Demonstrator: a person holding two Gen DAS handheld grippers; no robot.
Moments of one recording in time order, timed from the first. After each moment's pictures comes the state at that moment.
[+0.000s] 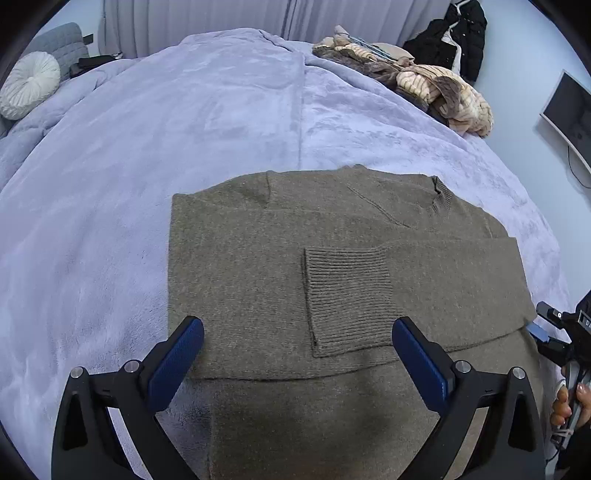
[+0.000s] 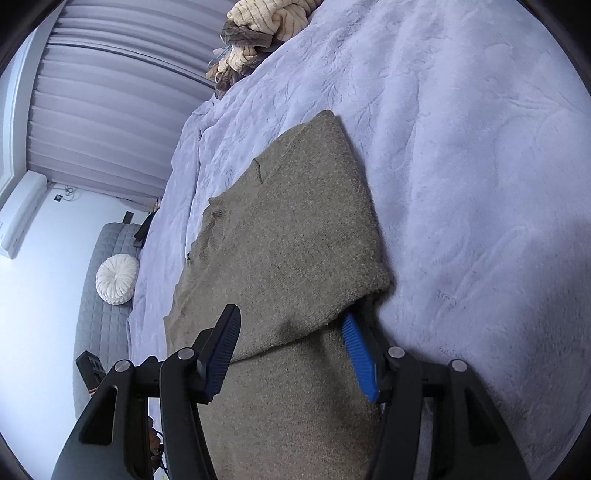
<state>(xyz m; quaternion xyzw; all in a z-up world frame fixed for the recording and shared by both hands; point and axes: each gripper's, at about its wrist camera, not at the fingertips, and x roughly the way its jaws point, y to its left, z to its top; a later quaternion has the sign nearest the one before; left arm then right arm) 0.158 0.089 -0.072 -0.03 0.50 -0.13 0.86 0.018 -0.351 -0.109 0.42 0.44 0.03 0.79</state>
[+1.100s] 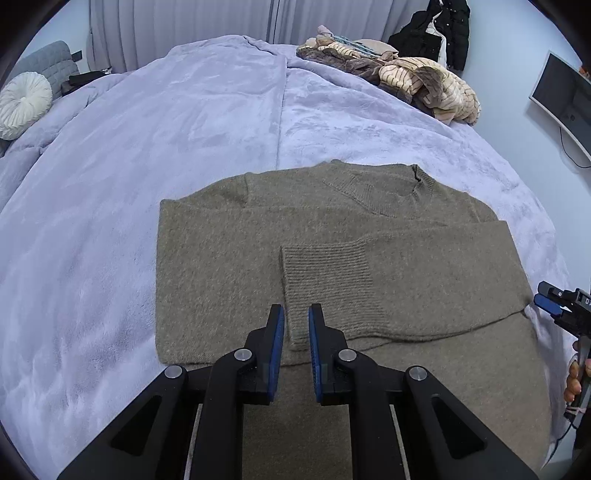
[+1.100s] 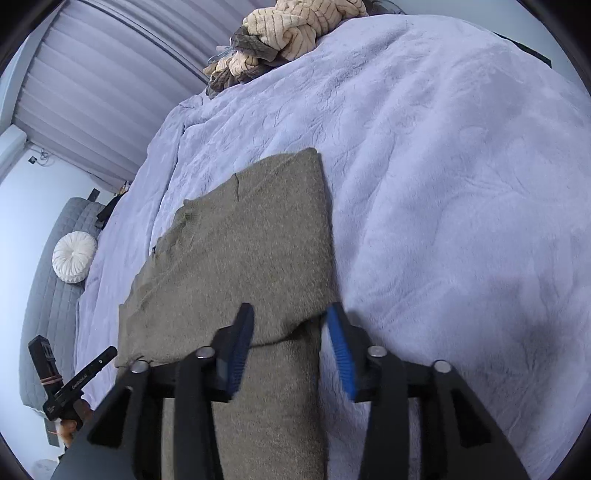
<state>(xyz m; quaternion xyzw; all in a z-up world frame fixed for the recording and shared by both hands) 0.142 0.070 -0.061 -0.01 0.49 -0.14 0.86 0.016 -0.363 -0.076 0.31 0.46 -0.02 0.83</state>
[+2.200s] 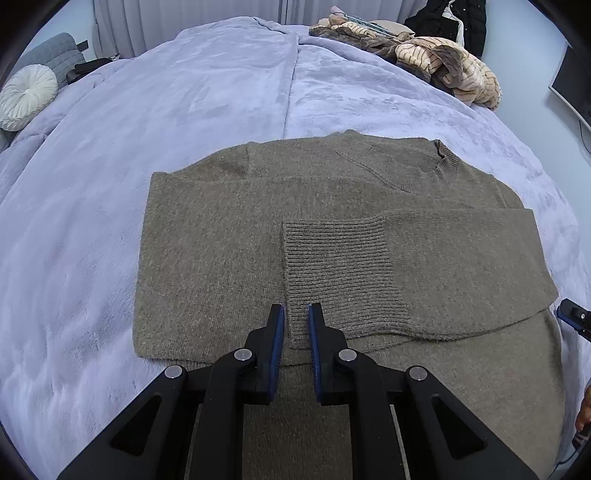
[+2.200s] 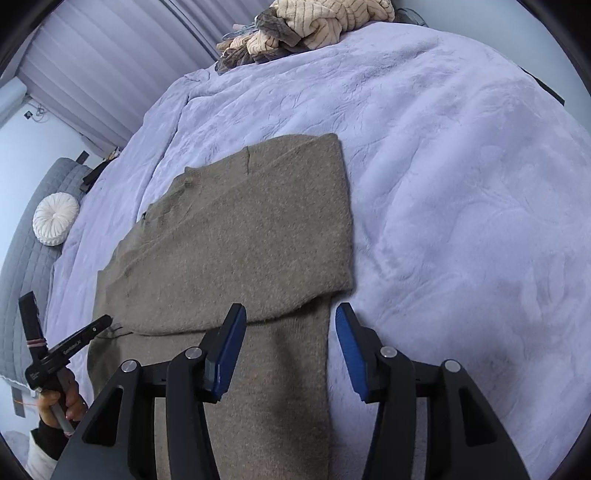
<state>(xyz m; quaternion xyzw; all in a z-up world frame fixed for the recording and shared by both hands) 0.149 0.058 -0.089 0.01 0.52 -0.10 0.85 0.014 -0.331 -0.074 0.23 0.50 -0.02 0.83</state>
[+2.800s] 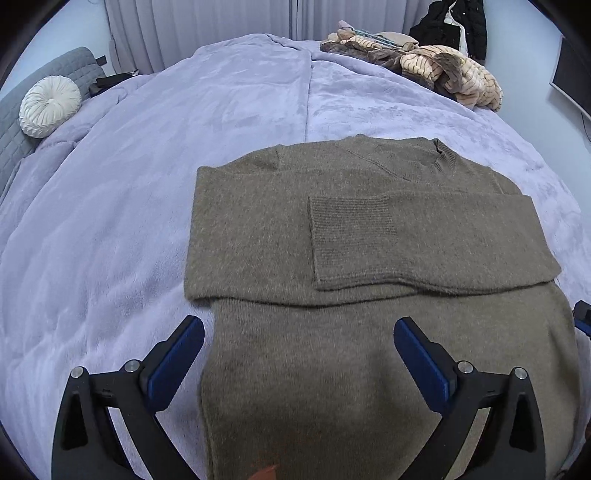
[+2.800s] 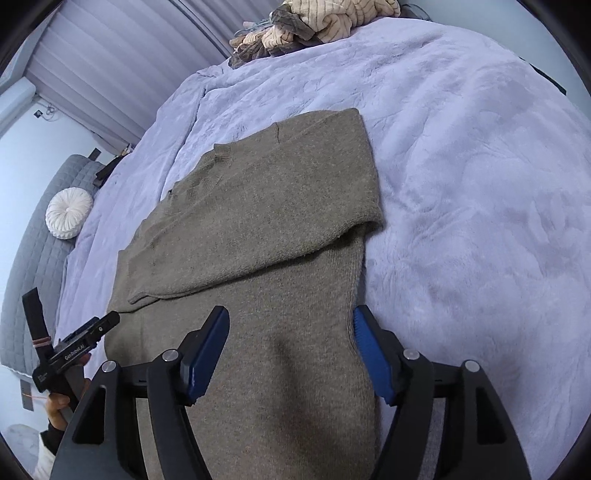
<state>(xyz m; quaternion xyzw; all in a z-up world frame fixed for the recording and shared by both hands) 0.095 0.076 -0.073 0.03 0.49 -0.07 0.87 -0.025 -0.300 -0.068 0.25 0.49 -0.01 0.83</state>
